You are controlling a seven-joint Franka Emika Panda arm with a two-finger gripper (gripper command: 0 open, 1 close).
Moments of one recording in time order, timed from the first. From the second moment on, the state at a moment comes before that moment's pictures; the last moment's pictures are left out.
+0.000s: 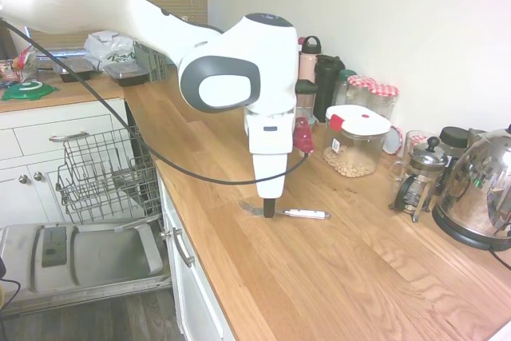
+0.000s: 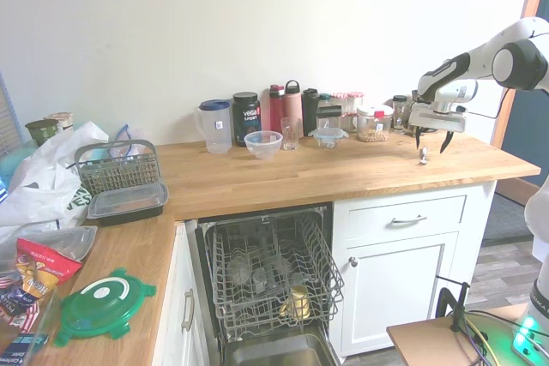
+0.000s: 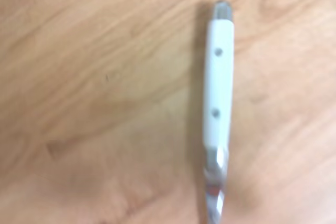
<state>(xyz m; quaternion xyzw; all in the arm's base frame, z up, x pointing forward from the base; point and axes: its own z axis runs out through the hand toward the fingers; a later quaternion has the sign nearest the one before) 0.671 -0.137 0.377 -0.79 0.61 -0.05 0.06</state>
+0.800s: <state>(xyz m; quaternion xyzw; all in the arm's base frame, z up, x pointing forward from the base) 0.700 -0.148 0.359 -0.78 0.62 -0.05 0.05</state>
